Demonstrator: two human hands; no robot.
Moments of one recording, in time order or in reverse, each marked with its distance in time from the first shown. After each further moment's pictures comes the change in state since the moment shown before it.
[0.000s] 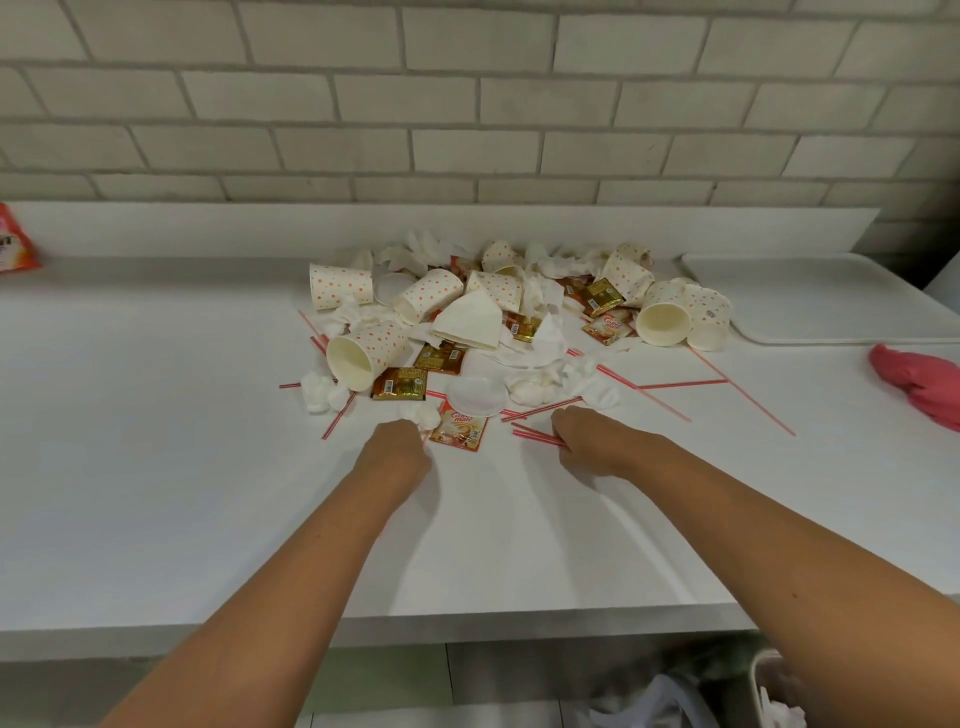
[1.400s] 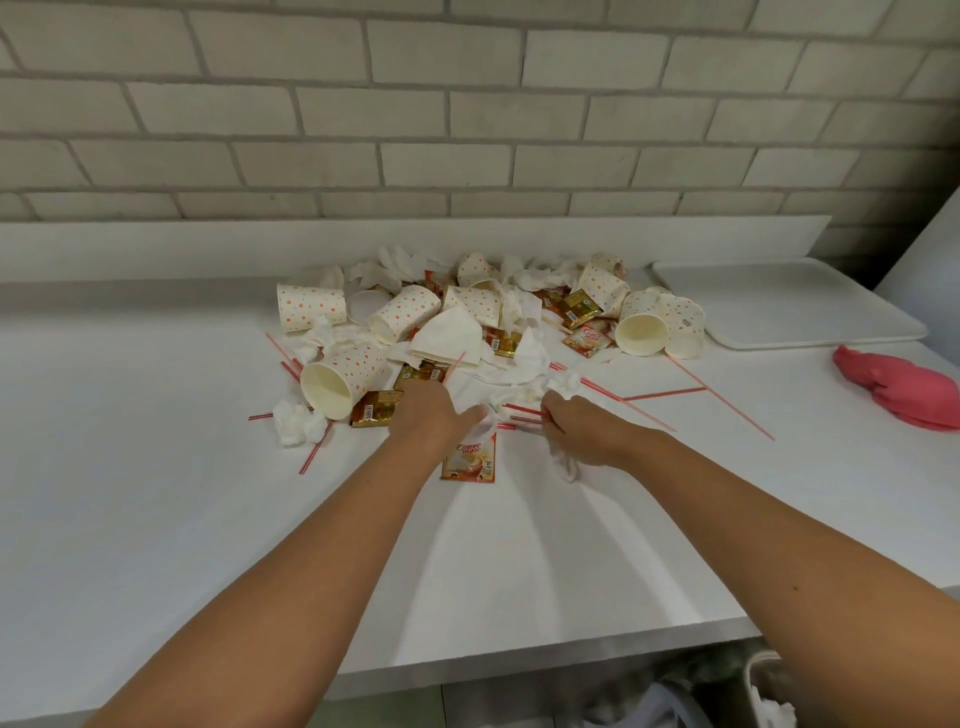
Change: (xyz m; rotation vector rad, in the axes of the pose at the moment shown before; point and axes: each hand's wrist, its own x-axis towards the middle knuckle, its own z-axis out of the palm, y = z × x) left_hand 0.044 0.056 -0.017 -0.095 0.113 0.144; right_hand 0.005 0.003 -0.026 0.186 0.090 0.003
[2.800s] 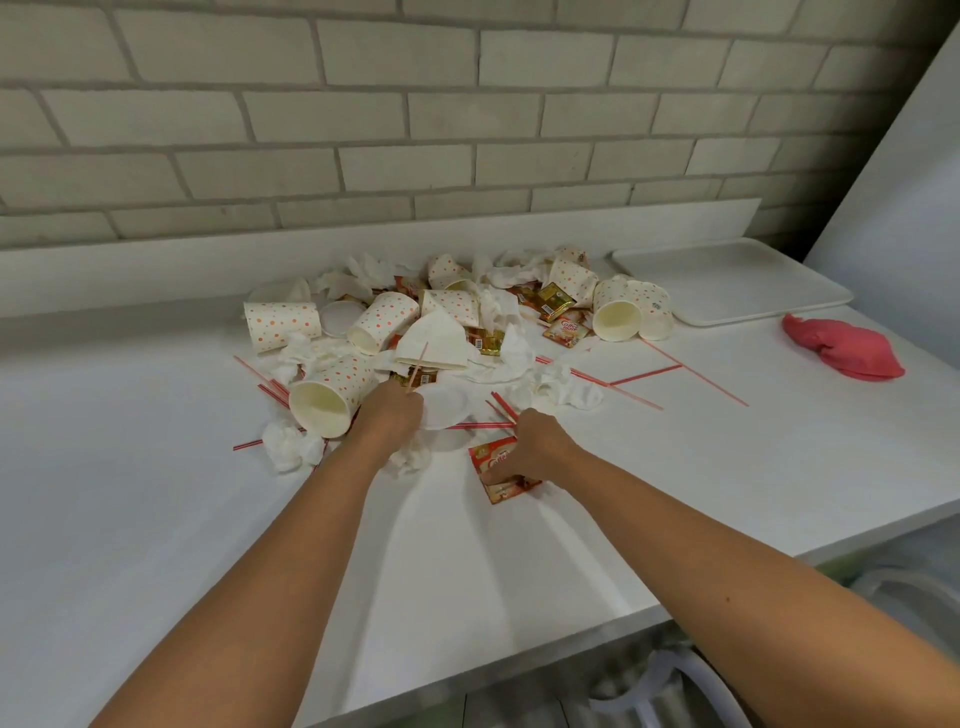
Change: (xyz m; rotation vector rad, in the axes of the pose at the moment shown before) left_hand 0.030 -0.047 -0.017 -0.412 -0.077 0.054; right_hand 0.001 -0.064 0.033 0.325 0.072 0.321
